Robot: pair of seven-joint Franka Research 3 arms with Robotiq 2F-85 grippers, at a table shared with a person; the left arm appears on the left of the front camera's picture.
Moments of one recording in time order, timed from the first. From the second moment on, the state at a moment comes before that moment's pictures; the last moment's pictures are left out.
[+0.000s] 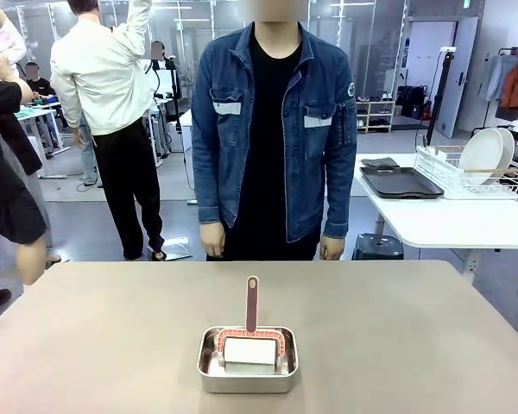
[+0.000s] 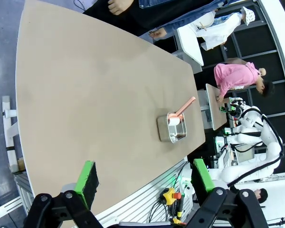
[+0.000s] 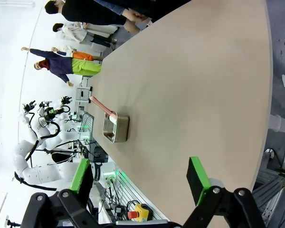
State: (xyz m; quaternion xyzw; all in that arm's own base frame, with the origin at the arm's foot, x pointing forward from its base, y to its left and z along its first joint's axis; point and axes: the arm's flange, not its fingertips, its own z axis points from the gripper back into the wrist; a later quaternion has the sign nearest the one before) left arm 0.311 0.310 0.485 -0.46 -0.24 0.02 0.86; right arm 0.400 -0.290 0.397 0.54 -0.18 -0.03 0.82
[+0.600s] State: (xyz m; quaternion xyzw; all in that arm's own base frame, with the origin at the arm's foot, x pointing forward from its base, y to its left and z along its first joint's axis) left arm 0.311 0.310 0.485 -0.46 -0.24 0.02 0.86; right arm 0.400 -0.290 0.397 0.54 -0.18 -0.03 0.82
